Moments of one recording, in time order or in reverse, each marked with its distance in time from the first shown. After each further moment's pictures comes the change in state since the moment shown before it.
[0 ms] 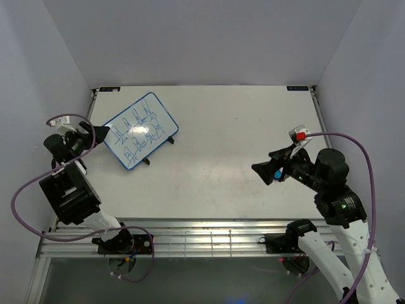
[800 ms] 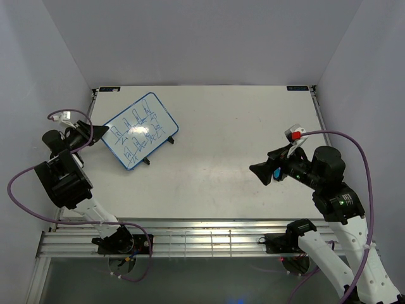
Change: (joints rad) left arm 0.006 0.243 0.154 0.117 0.241 -0.105; right arm 0.013 0.030 0.000 -0.003 -0.006 -0.036
